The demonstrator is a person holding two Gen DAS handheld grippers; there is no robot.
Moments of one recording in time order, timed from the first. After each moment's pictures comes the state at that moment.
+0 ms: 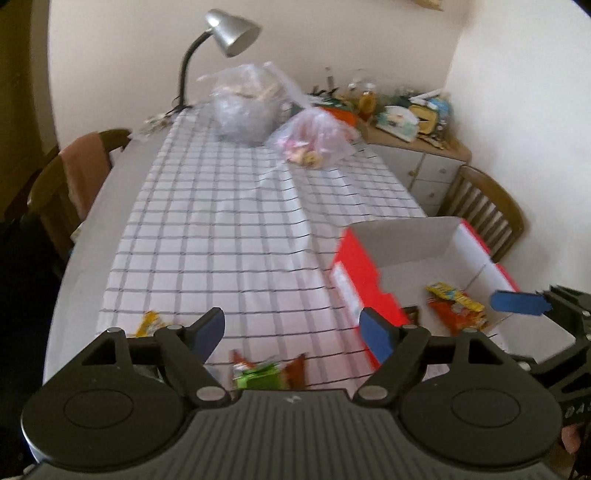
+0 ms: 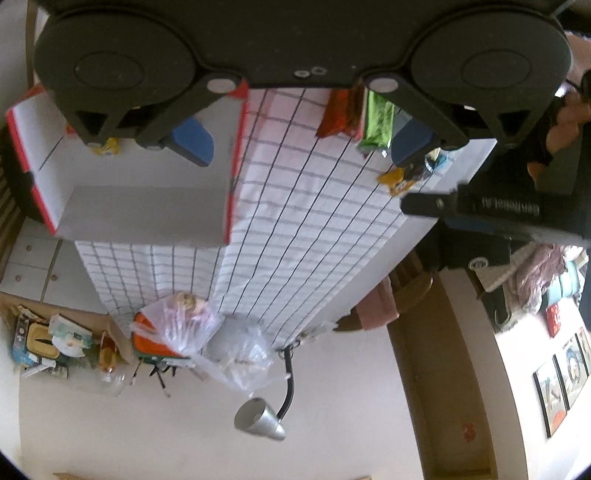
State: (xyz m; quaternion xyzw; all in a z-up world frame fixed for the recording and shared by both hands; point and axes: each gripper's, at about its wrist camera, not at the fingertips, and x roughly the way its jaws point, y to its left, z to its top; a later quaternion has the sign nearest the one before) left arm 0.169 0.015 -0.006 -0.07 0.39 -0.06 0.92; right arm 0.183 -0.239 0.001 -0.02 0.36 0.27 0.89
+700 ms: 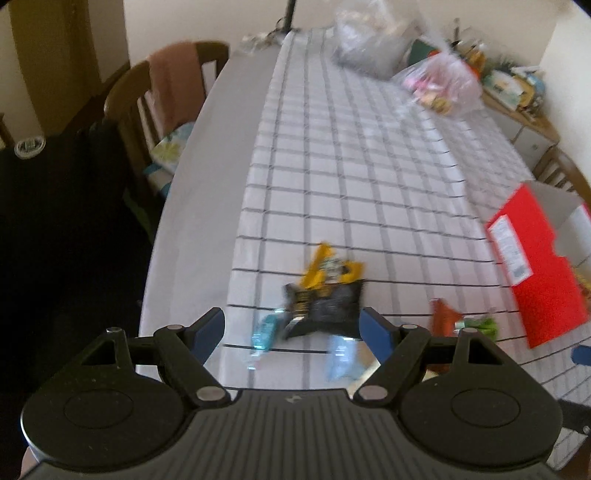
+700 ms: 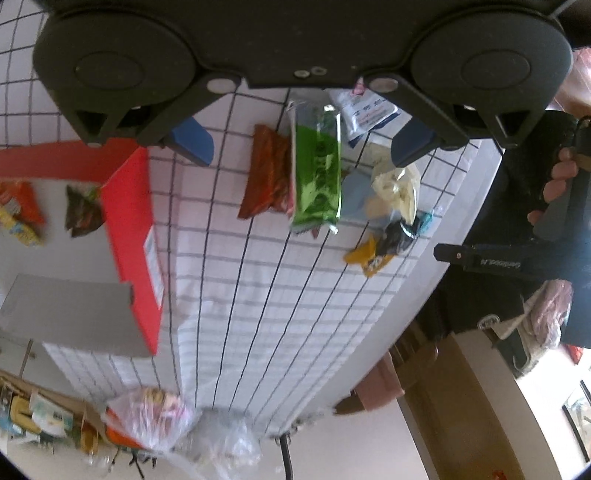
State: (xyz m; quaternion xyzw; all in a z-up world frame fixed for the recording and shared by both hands) left arm 0.194 0.176 -0.101 -0.09 0.48 0.03 0.87; right arm 0.176 -0.143 -0.070 -0.01 0.48 0.25 0.84
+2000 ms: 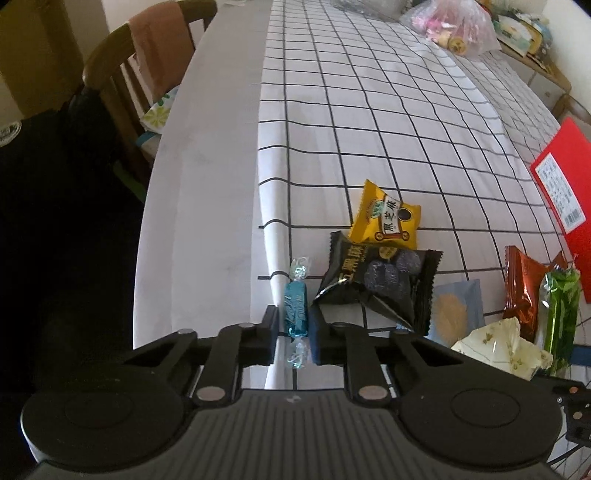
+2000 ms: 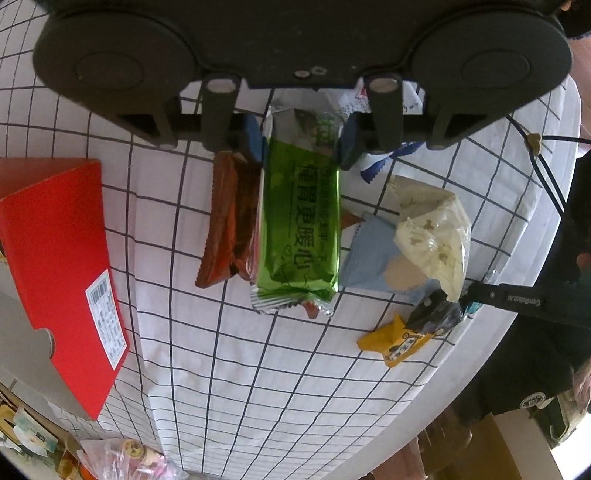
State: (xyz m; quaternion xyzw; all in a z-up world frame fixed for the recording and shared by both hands) left arm 0.215 0.192 -0.166 -0.05 0.54 0.02 0.84; right arm 0.188 -0.083 -0.139 -0.10 0.55 0.19 0.80
